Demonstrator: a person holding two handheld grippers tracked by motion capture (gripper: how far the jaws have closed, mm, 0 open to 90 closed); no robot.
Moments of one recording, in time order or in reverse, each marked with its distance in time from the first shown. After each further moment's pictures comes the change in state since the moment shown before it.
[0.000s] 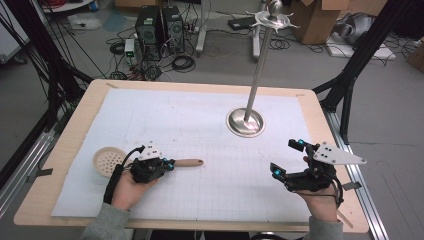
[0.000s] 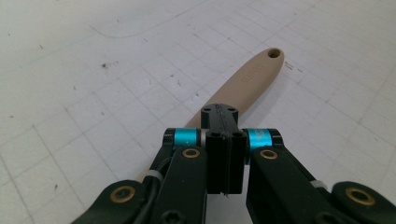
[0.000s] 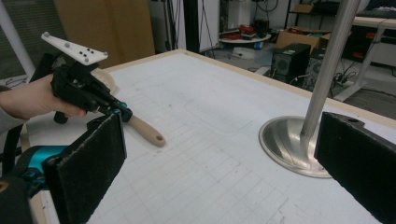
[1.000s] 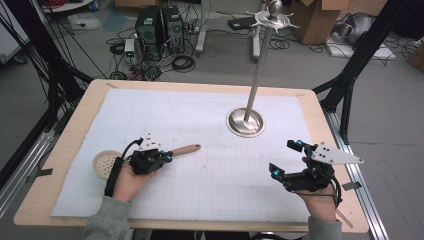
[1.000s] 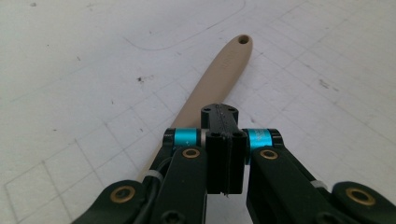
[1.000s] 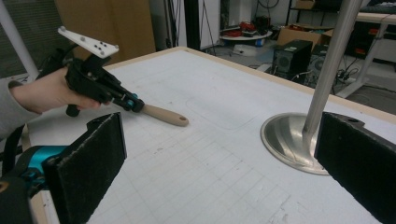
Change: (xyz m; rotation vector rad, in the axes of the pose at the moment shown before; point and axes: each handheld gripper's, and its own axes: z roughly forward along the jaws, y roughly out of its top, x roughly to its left) left arm 0.017 0.010 -0.002 -0.004 0.030 -0.021; right arm -0.001 -0.002 0.003 0.009 0.004 0.008
